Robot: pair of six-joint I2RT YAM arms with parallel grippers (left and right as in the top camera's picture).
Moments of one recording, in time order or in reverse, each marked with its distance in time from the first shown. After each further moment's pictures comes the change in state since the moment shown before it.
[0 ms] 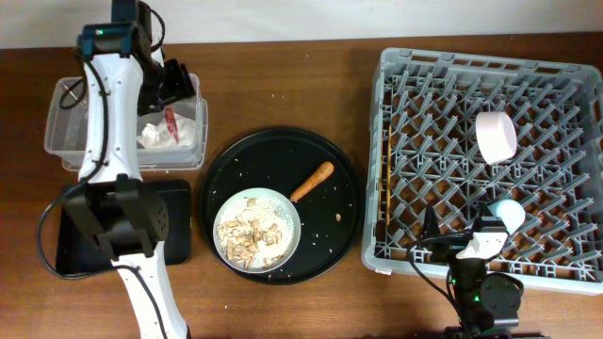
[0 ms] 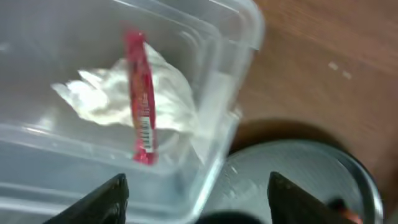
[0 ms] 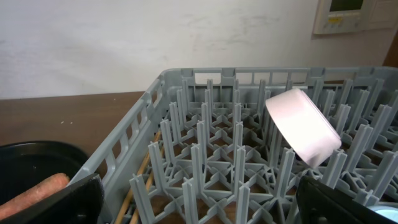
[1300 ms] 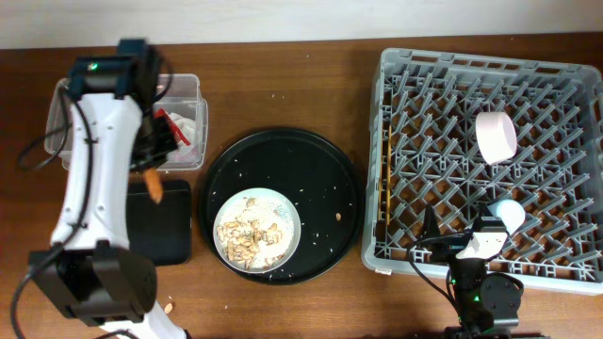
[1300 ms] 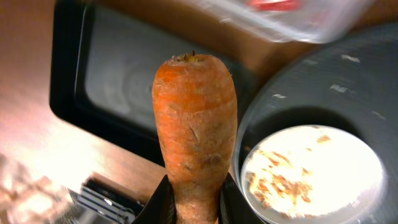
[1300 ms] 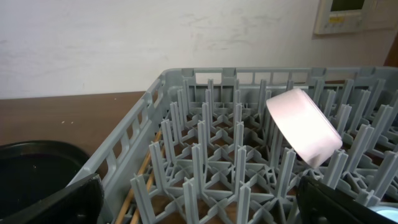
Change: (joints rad) left arm -0.041 -0.425 -0.502 -0.202 -0.324 -0.172; right arm 0.000 0.001 0.000 -0.001 -0.003 0.000
